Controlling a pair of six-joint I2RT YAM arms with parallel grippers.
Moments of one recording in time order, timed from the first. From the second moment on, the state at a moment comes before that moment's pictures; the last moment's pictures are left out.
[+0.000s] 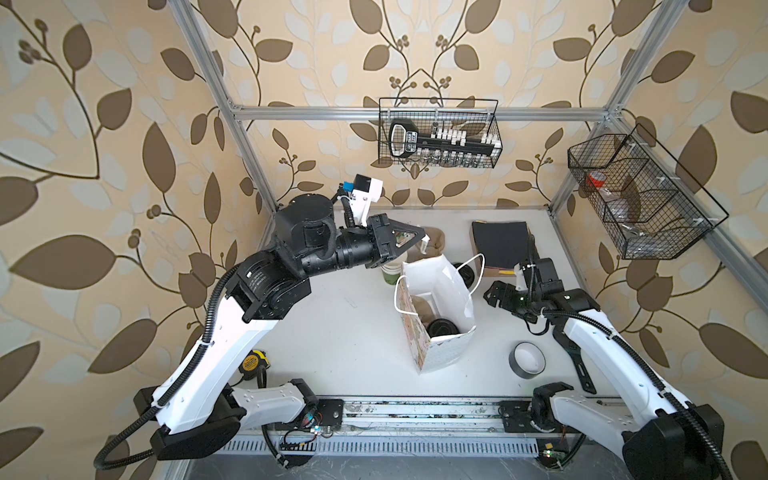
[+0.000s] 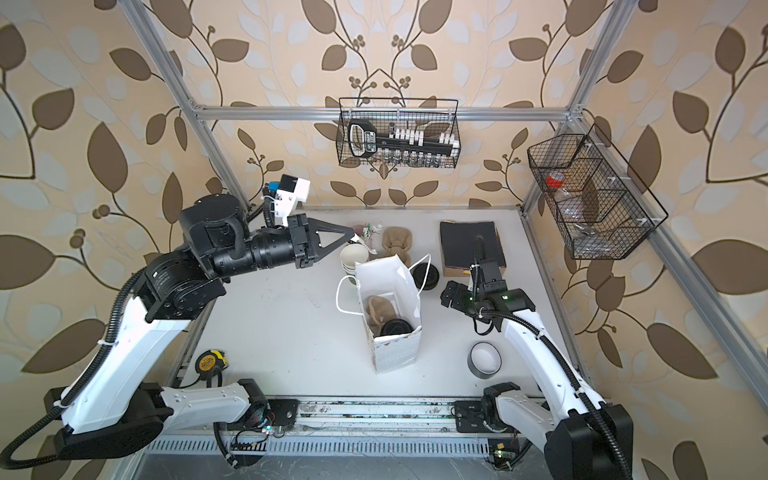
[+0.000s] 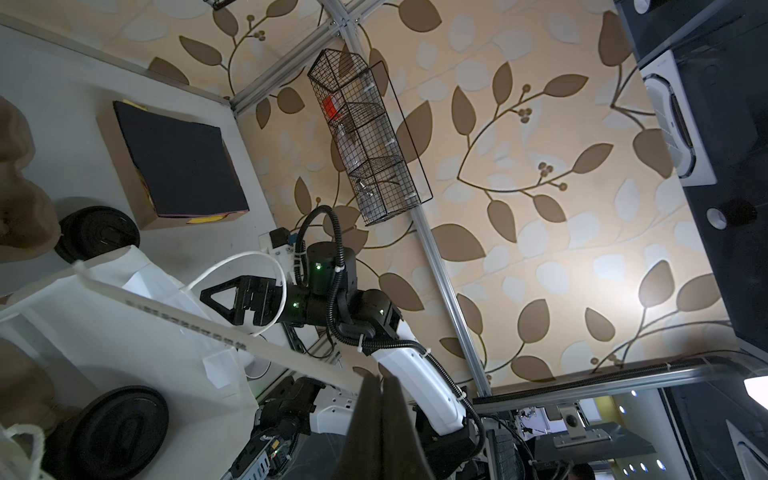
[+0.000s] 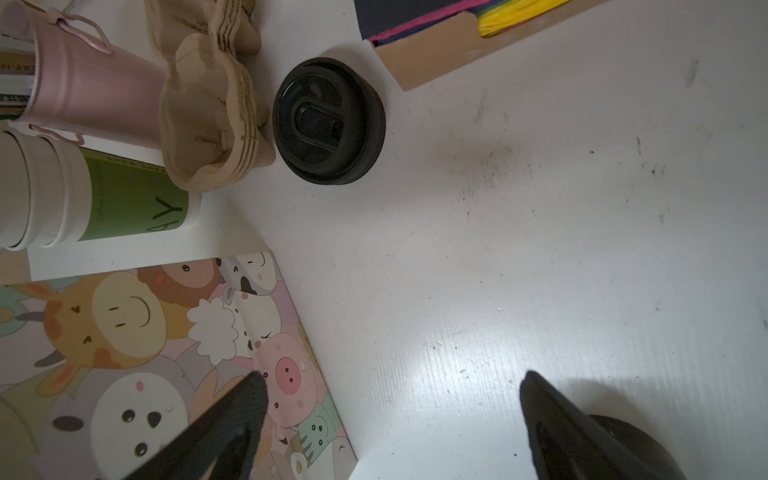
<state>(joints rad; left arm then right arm) -0.75 1.18 1.72 -0.68 0.39 -1.02 0.19 1.06 0.83 -0.78 -0.09 0.56</state>
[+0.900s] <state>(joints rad) -0.79 1.25 1.40 -0.65 0.25 -0.94 0.15 1.07 0.82 -0.75 -0.08 0.55</state>
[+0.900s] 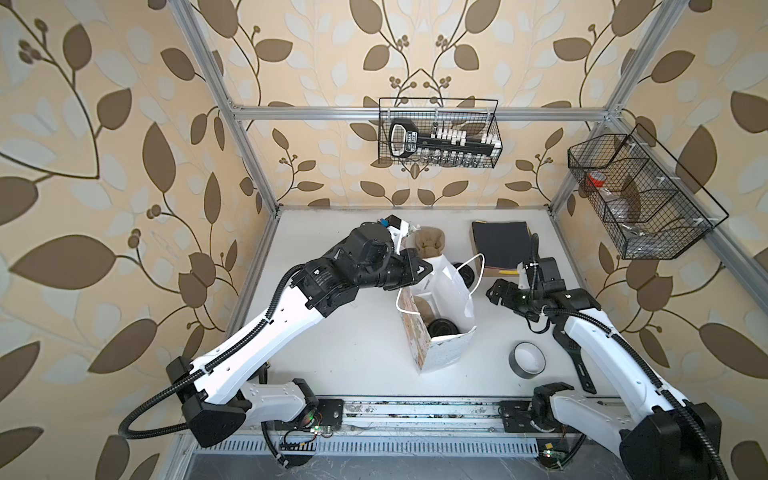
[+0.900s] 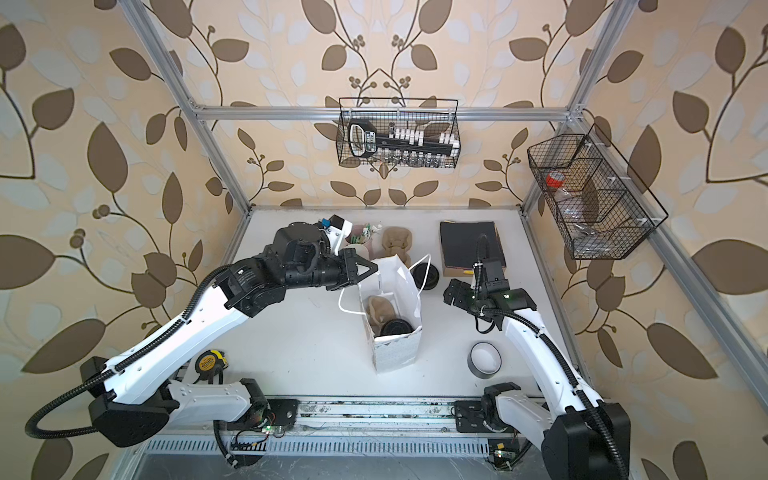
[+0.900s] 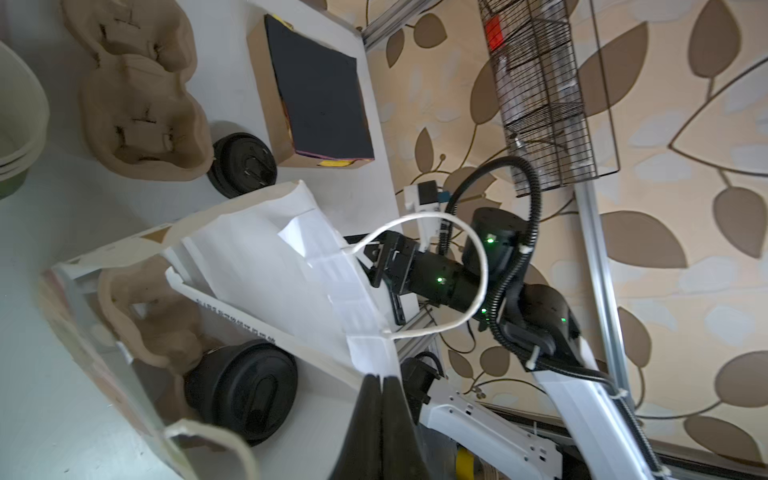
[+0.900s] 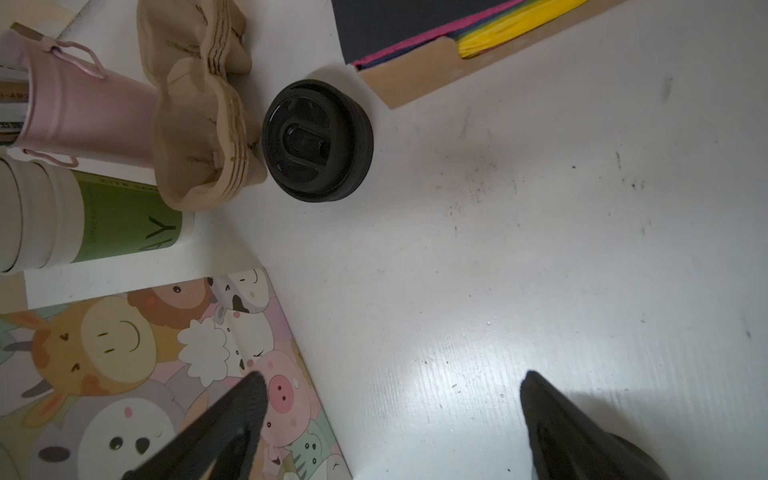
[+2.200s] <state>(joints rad) -0.79 0.87 1.17 -0.92 -0.37 -0.51 -0.02 1.66 1.28 -0.75 0.03 0.54</state>
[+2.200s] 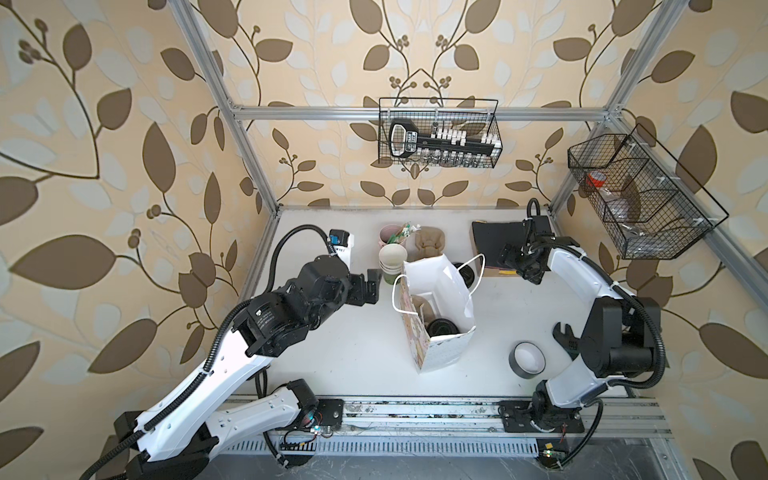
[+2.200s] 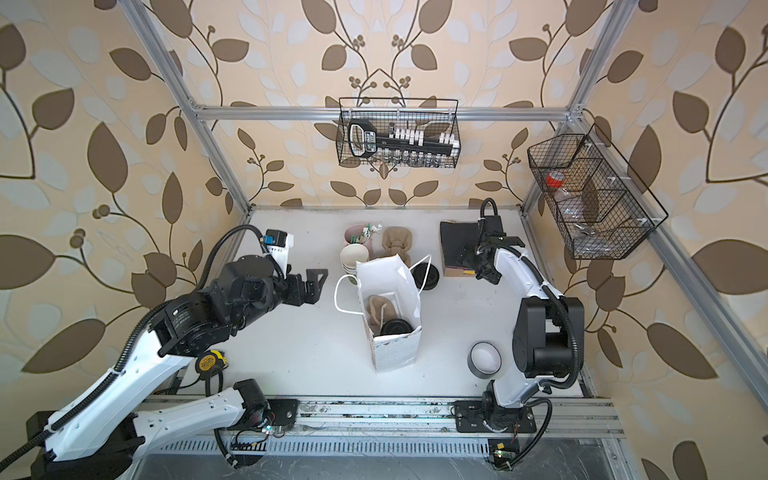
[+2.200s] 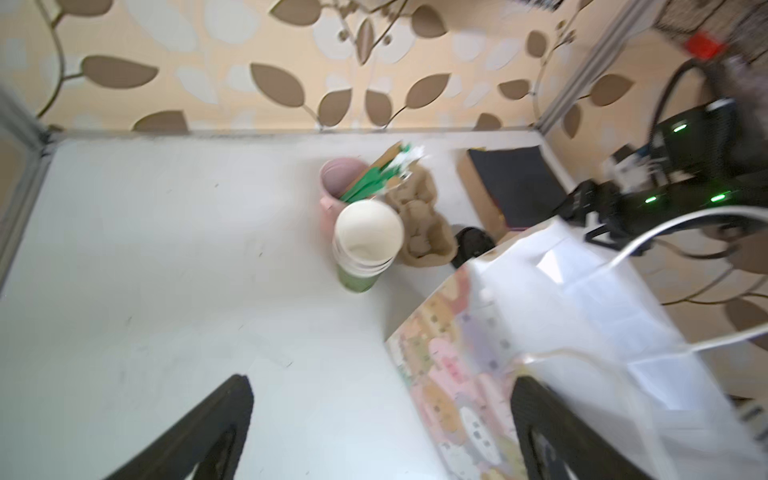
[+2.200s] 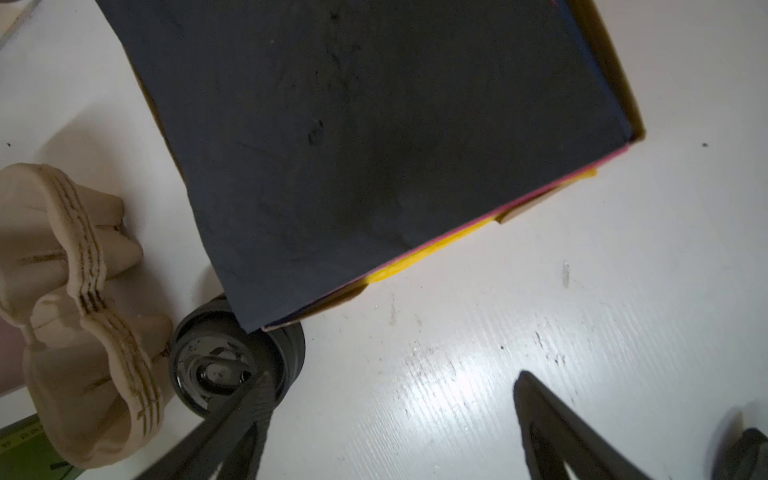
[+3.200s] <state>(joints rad) -0.72 0.91 0.85 -1.00 -0.23 -0.69 0.00 2.15 1.74 -0.81 0.15 0.53</state>
